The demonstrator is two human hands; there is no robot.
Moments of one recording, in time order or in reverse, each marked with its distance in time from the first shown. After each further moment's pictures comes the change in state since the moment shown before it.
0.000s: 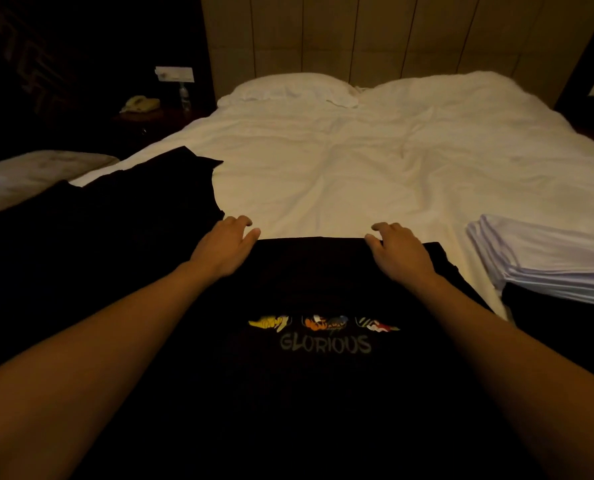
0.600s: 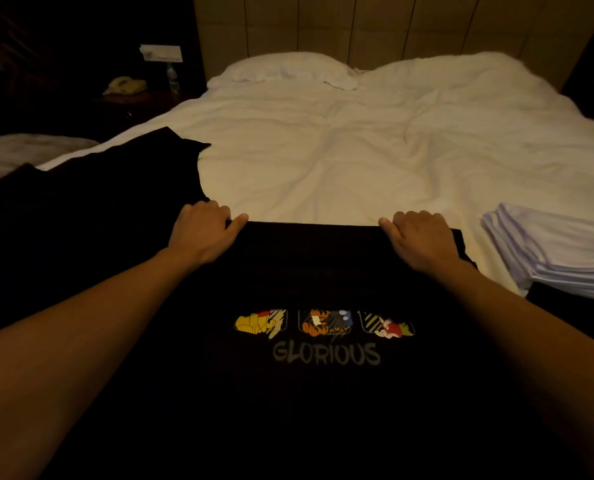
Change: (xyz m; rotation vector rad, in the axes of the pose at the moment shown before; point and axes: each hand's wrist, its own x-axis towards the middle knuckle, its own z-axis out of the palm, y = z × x) left_hand 0.037 -0.031 0.021 0.350 0.104 0.066; right_hand 0.037 0.044 0.017 -0.515 0.078 -0.190
